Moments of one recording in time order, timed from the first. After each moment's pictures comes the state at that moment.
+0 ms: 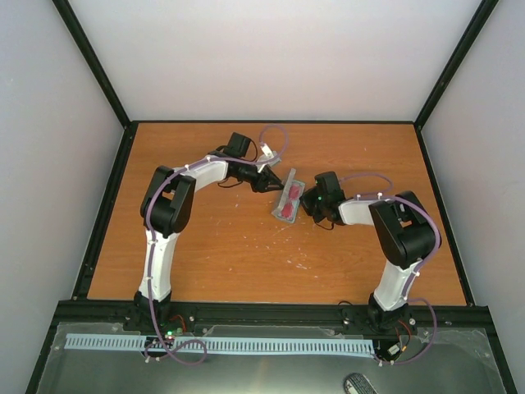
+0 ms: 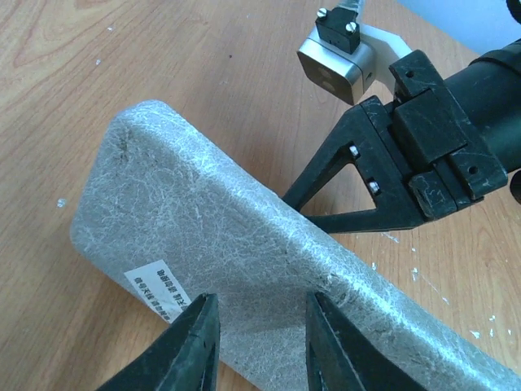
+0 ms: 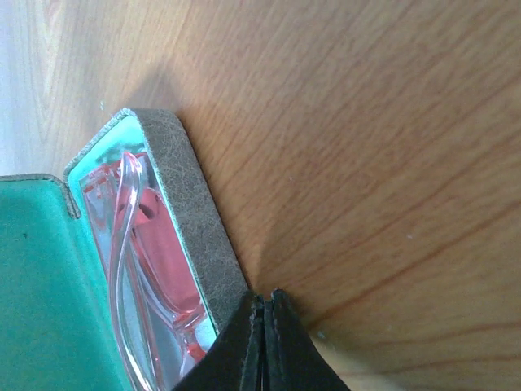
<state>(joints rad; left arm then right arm) -0.44 2.21 1.59 -0.36 0.91 0.41 0.40 1.80 0.82 0.14 -0.18 1.29</state>
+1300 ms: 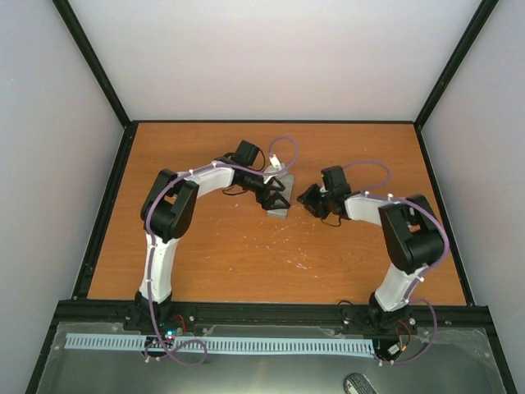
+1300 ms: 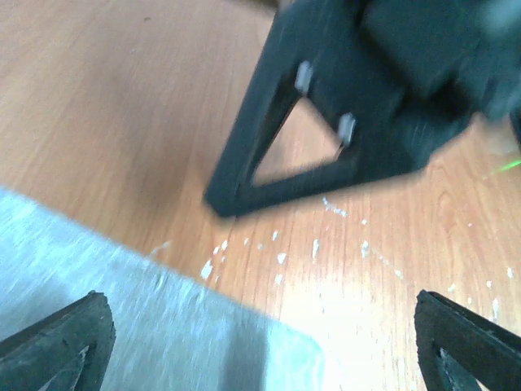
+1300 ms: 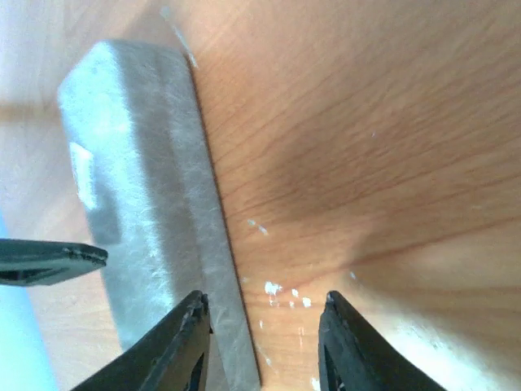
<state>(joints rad) -0.50 2.20 1.56 -0.41 0.93 0.48 0.36 1.79 0.84 0.11 -0.37 1.05</state>
